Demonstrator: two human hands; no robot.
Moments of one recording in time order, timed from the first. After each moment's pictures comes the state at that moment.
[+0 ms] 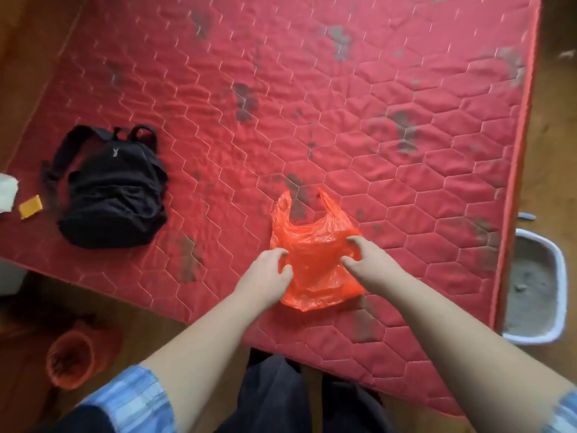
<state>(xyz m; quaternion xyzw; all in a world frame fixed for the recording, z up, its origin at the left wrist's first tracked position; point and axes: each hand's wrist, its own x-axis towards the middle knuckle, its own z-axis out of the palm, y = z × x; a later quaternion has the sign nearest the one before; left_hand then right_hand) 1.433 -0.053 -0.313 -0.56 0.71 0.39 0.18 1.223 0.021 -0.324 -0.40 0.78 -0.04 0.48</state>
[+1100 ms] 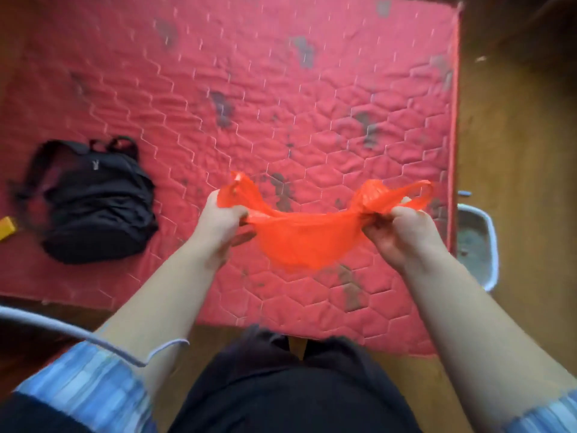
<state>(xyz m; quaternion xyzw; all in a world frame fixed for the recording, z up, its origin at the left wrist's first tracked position) 1.479 -0.130 -0.167 -0.59 0.43 0.67 -0.15 1.252 0.023 -0.167 0.16 0.63 -0.60 0.46</state>
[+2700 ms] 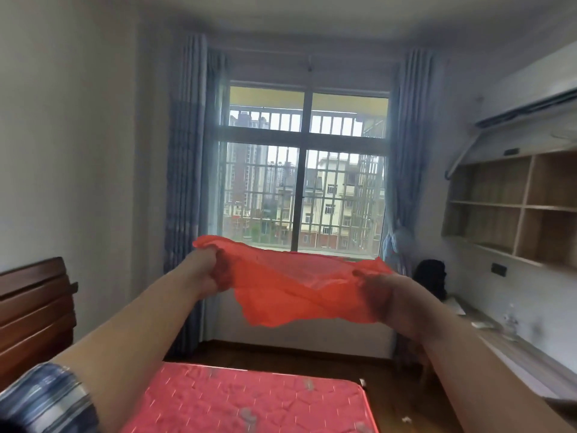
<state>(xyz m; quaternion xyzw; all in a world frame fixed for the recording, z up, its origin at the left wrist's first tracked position) 1.339 -0.275 0.283 -0.29 0.49 0.72 -0.38 1.118 0.016 0.291 -0.40 0.56 -0.63 0.36</state>
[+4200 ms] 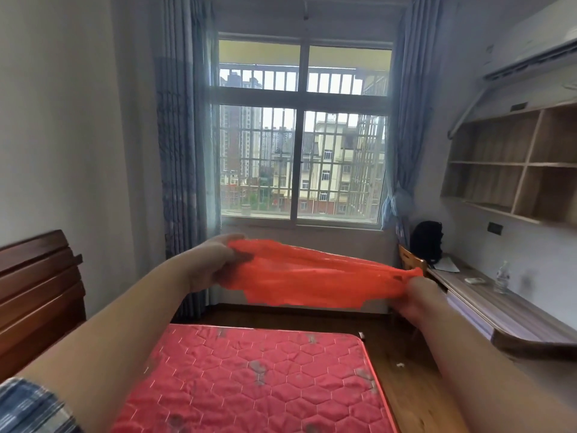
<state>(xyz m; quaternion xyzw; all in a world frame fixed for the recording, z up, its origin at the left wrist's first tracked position) 1.376 -0.217 0.259 -0.20 0.75 0.59 -0.22 1.082 0.008 0.212 -0.04 0.50 -0.83 0.26</state>
